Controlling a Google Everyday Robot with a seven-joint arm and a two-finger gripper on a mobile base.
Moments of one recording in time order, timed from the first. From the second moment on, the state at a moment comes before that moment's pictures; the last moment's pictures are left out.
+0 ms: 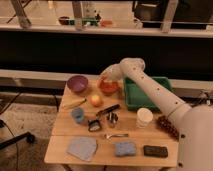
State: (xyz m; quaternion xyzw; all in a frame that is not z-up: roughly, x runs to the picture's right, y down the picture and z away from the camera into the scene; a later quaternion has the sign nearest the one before) arm 0.005 -0.084 0.888 0.05 -0.29 -0.33 0.90
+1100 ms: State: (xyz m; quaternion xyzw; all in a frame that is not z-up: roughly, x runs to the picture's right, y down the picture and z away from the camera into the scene) arm 0.025 -0.079 0.918 0.02 -0.29 -0.29 0.91
